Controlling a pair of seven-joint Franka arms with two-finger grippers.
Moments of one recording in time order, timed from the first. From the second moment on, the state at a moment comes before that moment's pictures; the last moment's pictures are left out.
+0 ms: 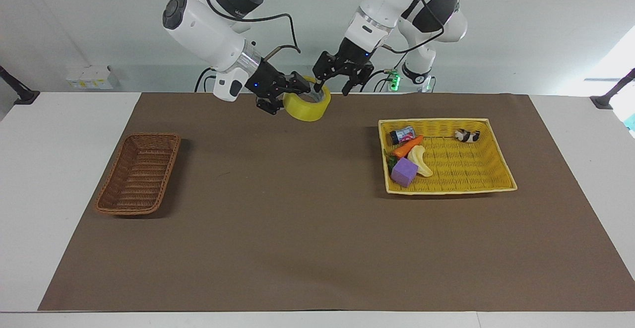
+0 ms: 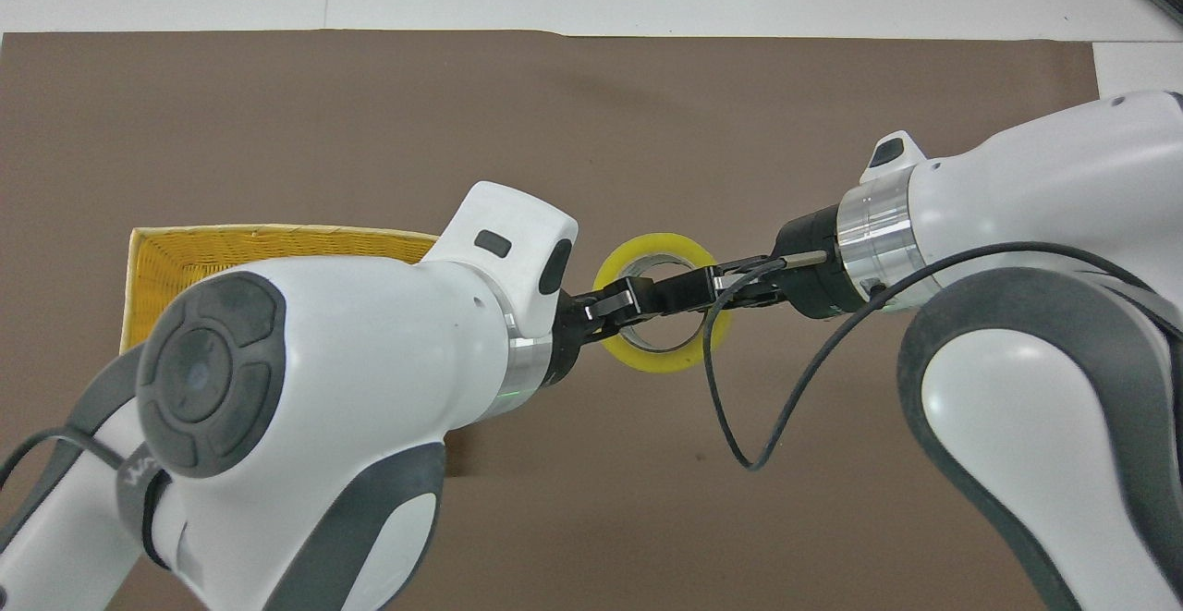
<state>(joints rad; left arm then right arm) -0.28 -0.07 -0.35 -1.76 -0.35 2.02 -0.83 0.34 0.01 -0.07 -1.76 0.64 1.80 0.00</state>
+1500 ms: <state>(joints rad) 0.25 -0.08 -0.33 -1.67 -0.01 1.65 -0.08 -0.37 0.21 -0.10 -1.79 0.41 1.71 -0.51</state>
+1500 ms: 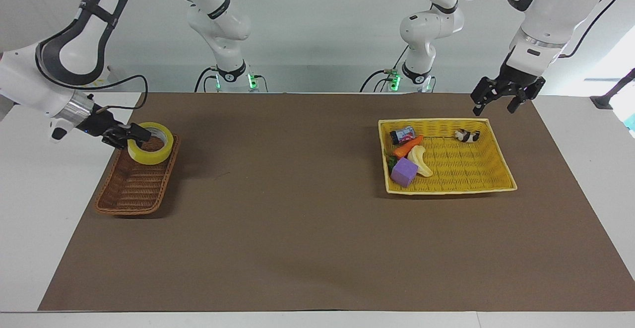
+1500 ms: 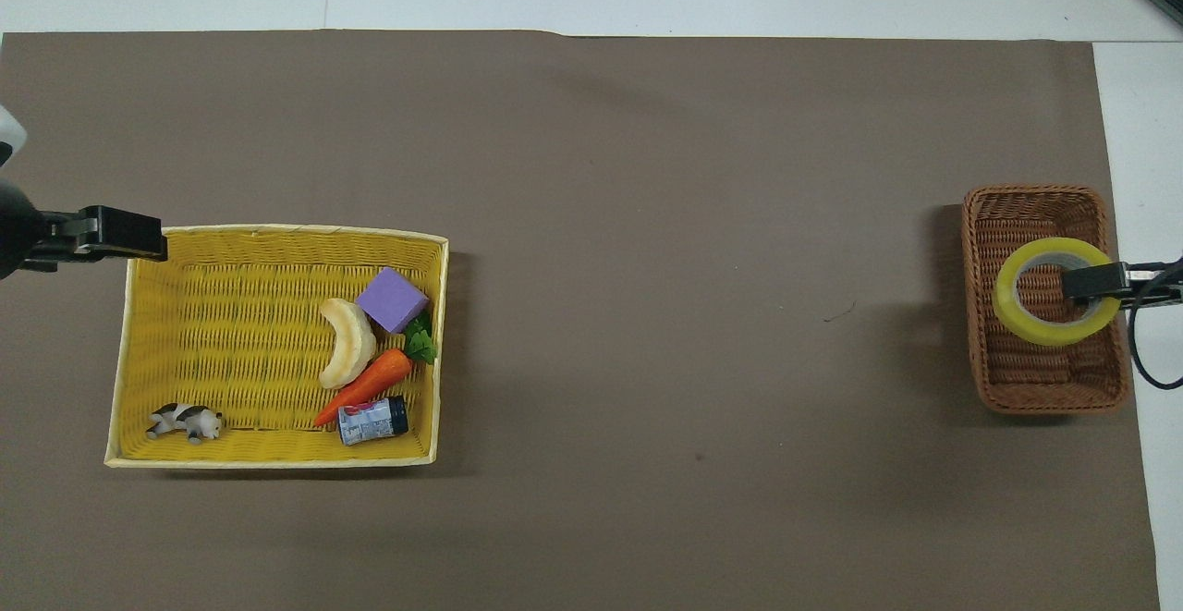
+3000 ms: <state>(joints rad) 0.26 0.01 -0.33 -1.52 0.03 1.55 -0.06 -0.48 0.35 -0.08 -1.81 0.41 1.85 -0.77</state>
